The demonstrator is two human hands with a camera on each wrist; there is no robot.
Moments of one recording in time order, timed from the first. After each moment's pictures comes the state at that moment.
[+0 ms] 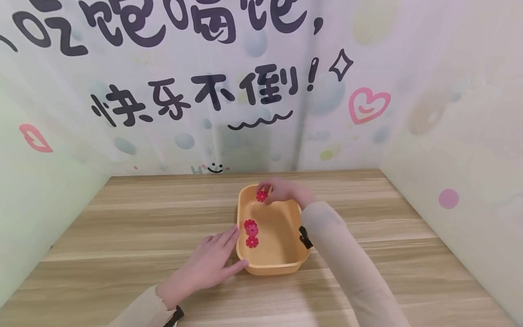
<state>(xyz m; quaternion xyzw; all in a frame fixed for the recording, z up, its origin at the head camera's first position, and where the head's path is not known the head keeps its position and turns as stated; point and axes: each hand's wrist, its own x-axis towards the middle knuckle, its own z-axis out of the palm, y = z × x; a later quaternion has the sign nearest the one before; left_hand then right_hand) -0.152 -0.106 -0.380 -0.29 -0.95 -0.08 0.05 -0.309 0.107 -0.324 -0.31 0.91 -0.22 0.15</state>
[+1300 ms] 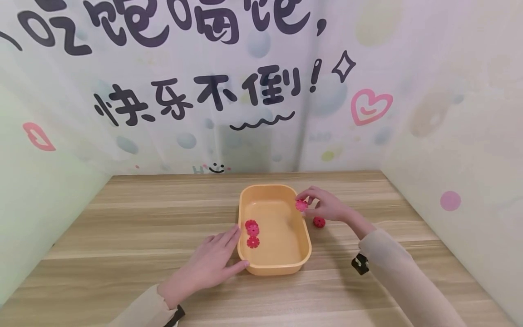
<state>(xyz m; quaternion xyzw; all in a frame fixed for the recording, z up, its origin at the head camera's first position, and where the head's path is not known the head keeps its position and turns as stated) -0.150 -0.107 -0.379 -0.30 -0.95 -0.09 0.06 -0.277 0.214 -0.359 -0.35 0.87 -0.34 0.02</state>
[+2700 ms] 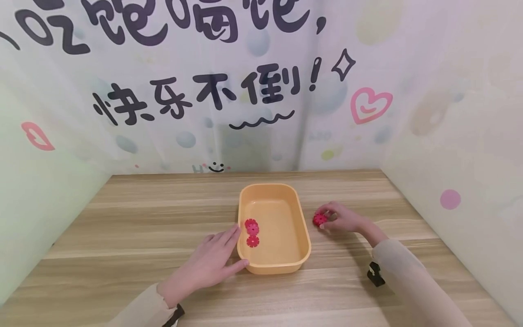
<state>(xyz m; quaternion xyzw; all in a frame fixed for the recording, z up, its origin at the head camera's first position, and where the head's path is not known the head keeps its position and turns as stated) -0.150 -0.106 -0.377 -0.30 -0.95 -0.08 0.06 -0.265 0.259 -0.394 -0.32 0.89 -0.32 0.05</state>
